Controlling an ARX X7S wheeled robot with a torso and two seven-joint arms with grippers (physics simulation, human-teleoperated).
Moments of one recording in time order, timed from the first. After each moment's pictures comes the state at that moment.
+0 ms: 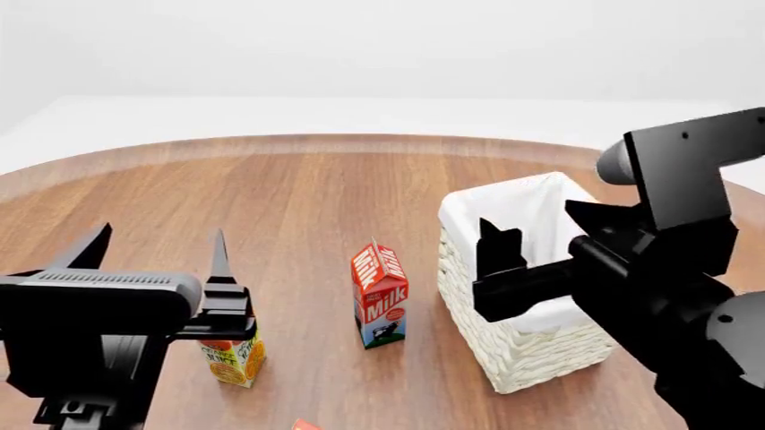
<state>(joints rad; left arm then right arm) -0.27 -0.78 0.21 0.94 -0.89 -0.70 -0.88 1.09 0.88 -0.50 -0.66 2.09 0.88 1.24</state>
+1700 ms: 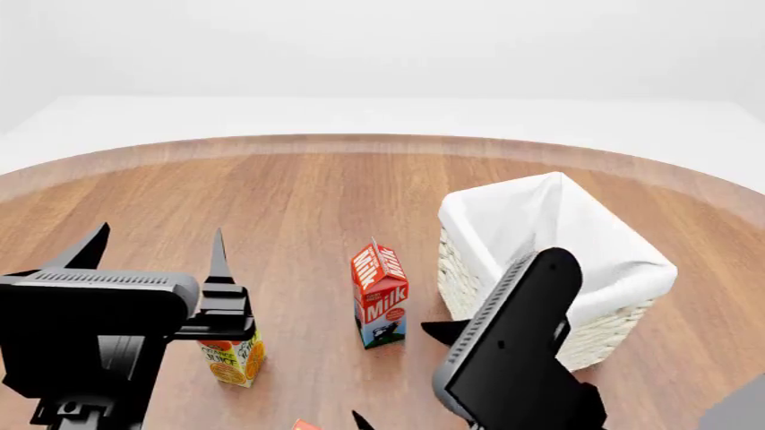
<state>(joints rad) -0.27 -0.80 0.23 0.94 -0.91 -0.67 -0.90 1.12 0.74 -0.67 -0.93 2.17 1.04 1.12</state>
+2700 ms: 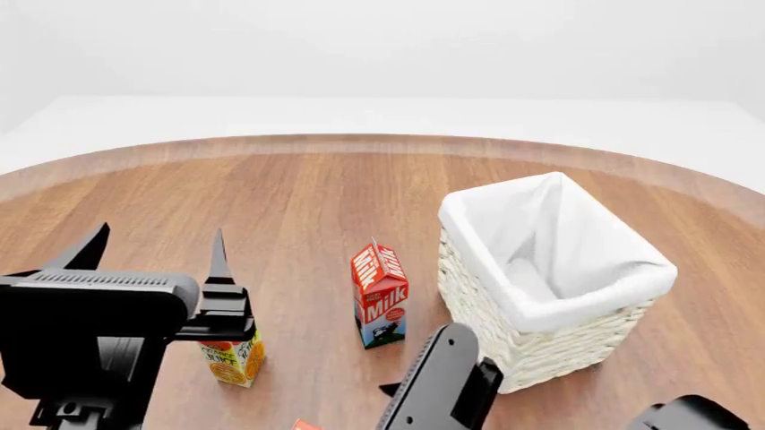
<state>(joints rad) -0.27 -0.81 0.24 0.94 -0.91 -0.66 -0.91 0.95 0.59 -0.81 -0.90 1.95 1.15 1.09</state>
